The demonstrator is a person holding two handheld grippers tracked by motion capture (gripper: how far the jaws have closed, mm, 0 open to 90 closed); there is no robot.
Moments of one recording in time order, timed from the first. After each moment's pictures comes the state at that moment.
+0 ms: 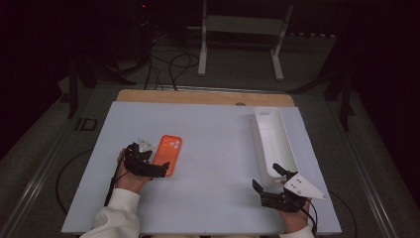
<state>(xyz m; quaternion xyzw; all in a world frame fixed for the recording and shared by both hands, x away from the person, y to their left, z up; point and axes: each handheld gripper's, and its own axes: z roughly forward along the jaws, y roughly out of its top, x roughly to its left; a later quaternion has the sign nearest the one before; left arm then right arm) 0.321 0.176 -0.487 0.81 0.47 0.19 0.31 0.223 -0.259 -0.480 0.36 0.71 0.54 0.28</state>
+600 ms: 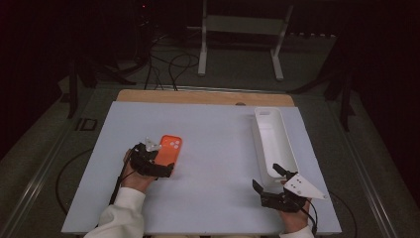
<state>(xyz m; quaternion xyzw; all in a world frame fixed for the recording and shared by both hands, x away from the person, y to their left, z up) 0.328 0.161 -0.496 0.81 0.47 0.18 0.30 0.223 -0.259 -0.480 0.36 0.71 0.54 0.28</state>
